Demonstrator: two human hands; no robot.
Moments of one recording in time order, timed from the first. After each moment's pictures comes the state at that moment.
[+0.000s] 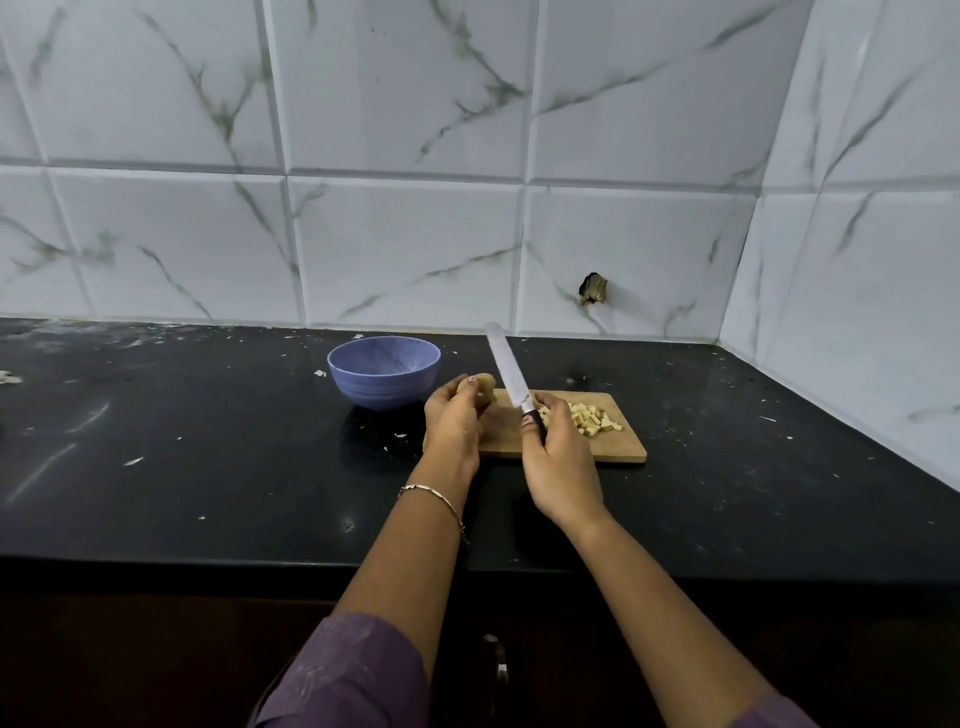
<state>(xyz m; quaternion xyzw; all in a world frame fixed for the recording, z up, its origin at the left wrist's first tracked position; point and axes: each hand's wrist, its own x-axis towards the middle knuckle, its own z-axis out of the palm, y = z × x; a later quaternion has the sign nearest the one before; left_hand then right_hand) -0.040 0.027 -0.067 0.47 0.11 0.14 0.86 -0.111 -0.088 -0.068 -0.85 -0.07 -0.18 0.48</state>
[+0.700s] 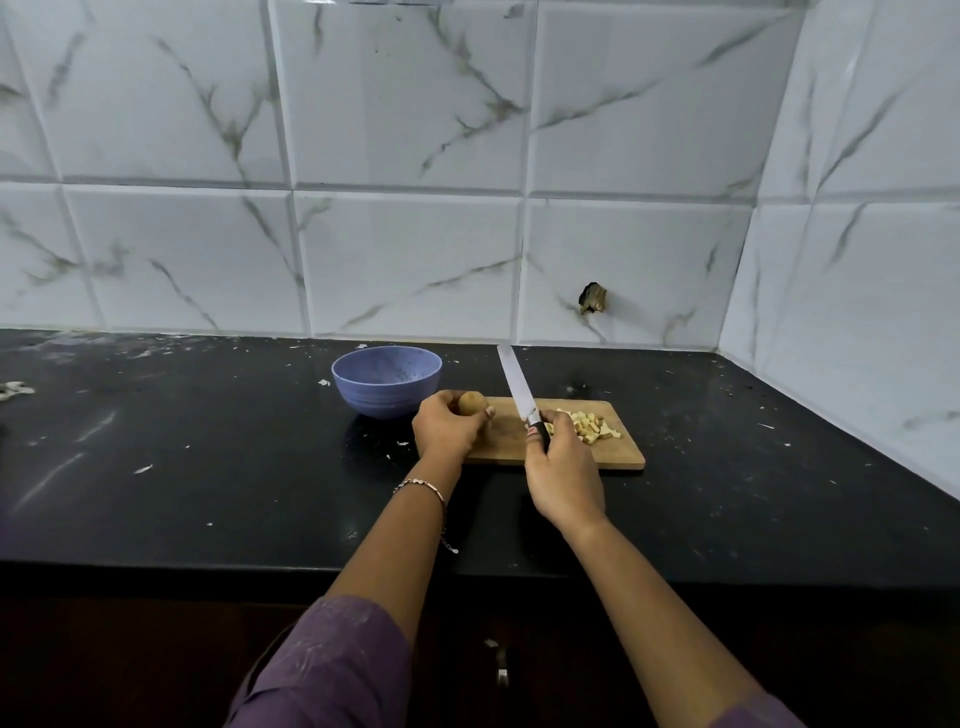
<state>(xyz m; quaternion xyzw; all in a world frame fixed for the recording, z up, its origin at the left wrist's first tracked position) -0.051 0.043 -0.062 0.77 0.13 0.20 0.59 -0.111 -0.089 -0.065 -0.89 -0.01 -0.16 0.43</state>
